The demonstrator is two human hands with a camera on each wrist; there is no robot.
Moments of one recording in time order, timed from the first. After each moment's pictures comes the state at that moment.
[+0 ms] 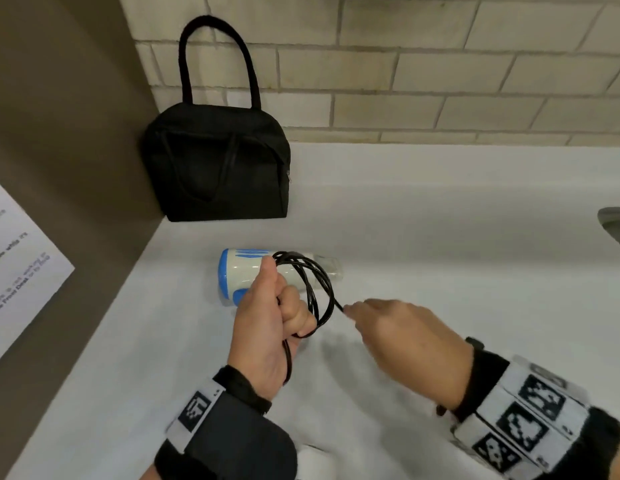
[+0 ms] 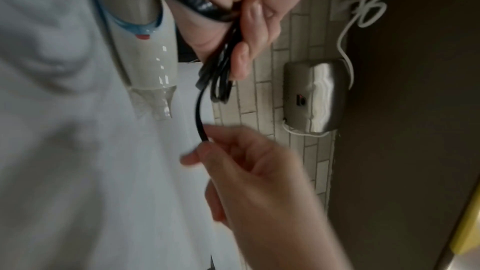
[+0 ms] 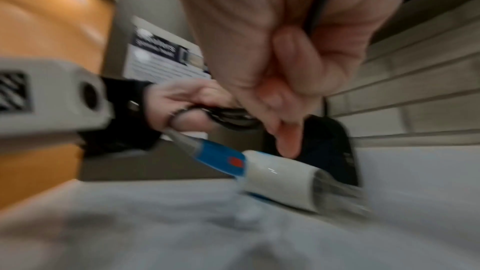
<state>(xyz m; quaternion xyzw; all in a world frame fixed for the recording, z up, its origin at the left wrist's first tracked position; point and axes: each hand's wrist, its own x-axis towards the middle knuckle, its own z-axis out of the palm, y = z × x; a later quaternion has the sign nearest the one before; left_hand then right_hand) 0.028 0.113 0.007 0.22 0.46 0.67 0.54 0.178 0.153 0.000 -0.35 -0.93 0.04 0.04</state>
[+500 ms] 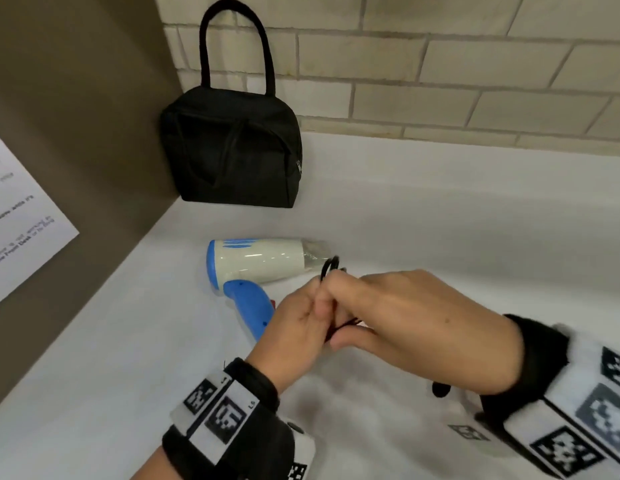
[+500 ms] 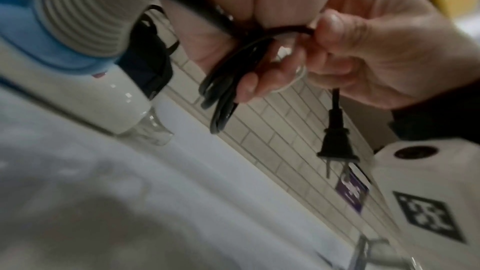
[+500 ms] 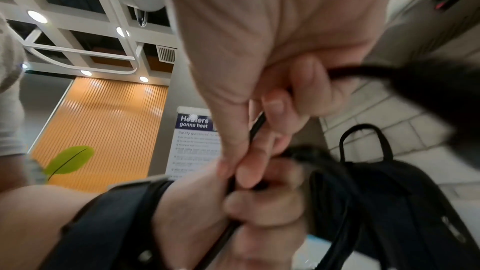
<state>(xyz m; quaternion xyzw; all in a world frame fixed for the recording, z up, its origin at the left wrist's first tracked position) 0.081 0.126 -0.008 0.52 0.58 0.50 0.37 0.207 0.176 0.065 -0.17 -0.98 0.13 0.04</state>
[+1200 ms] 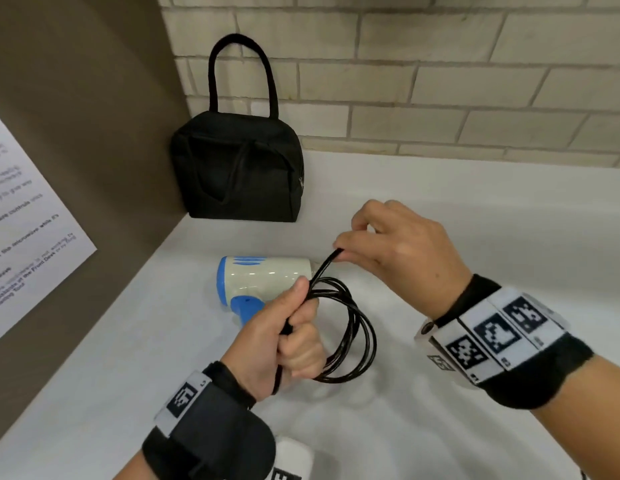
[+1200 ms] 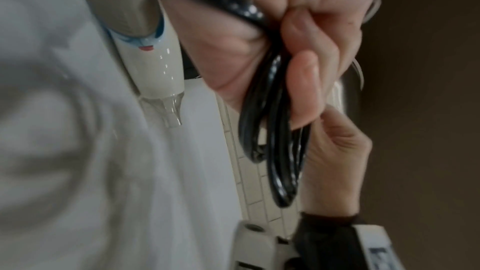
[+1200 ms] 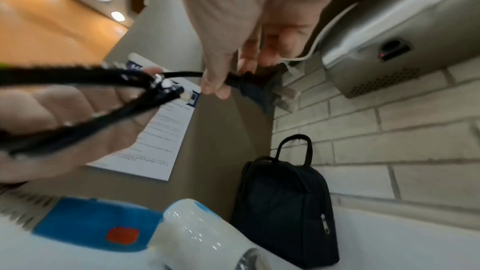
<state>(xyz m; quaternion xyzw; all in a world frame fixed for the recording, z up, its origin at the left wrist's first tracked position) 0.053 0.106 0.004 0.32 0.34 0.54 0.70 0.193 0.211 0.056 -0.22 -0.94 -0.06 0.27</state>
